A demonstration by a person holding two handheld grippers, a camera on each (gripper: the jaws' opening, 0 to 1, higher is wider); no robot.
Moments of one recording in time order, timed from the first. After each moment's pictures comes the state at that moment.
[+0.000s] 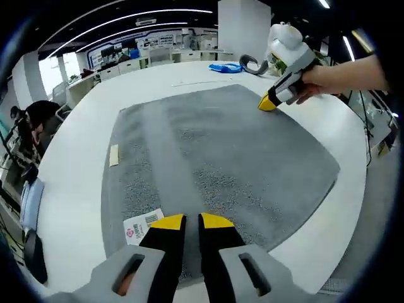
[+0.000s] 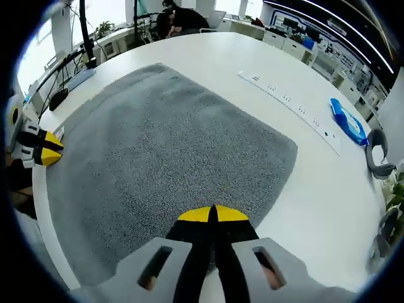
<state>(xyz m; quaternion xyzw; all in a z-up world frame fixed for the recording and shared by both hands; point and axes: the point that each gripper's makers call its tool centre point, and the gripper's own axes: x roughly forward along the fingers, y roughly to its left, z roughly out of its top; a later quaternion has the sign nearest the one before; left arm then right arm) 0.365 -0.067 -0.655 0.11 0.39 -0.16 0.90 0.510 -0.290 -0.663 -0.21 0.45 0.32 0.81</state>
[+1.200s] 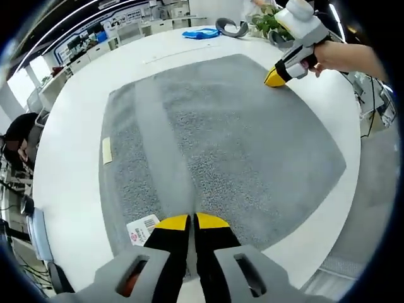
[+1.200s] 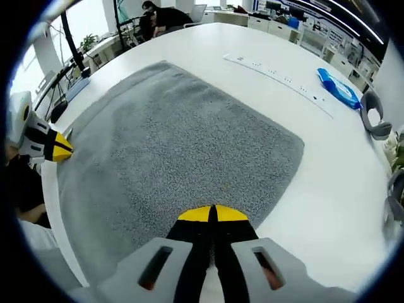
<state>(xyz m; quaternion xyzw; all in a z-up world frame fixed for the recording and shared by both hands) 0.367 -0.070 -0.658 0.17 0.48 -0.22 0.83 0.471 -0.315 -0.663 -0.17 0.48 0.27 0.82</state>
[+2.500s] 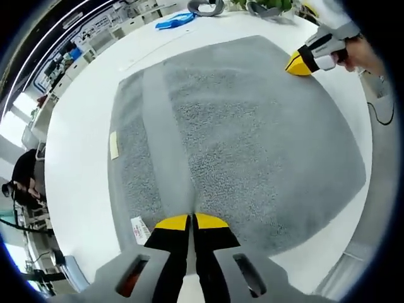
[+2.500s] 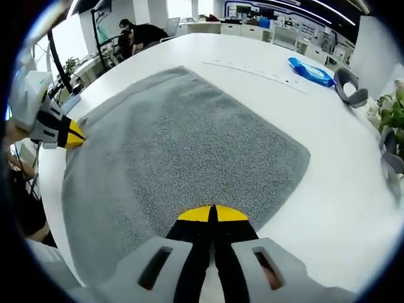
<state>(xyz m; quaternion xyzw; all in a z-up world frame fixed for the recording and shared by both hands) 0.413 -0.076 -0.659 0.31 0.49 -0.25 0.77 0.432 -0.335 -0.661 -0.10 0.46 0.21 0.86</state>
